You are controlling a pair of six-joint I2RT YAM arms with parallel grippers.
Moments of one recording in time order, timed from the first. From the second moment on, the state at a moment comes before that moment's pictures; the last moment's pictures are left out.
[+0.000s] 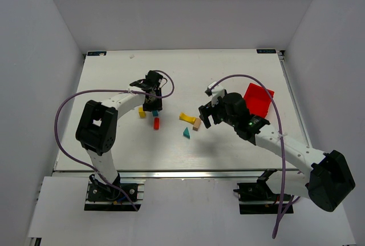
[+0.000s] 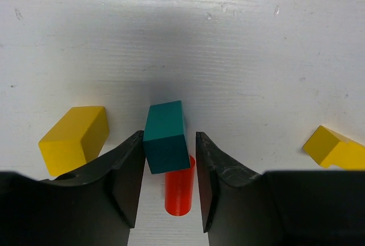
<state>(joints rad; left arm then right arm) -0.44 1.83 1.27 -0.55 -0.18 -0.43 0.70 1.17 0.75 -0.07 0.00 -0.06</state>
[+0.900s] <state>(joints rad) -0.44 1.83 1.29 -0.55 -0.19 -0.40 0.70 1.17 0.75 -0.07 0.00 -0.06</state>
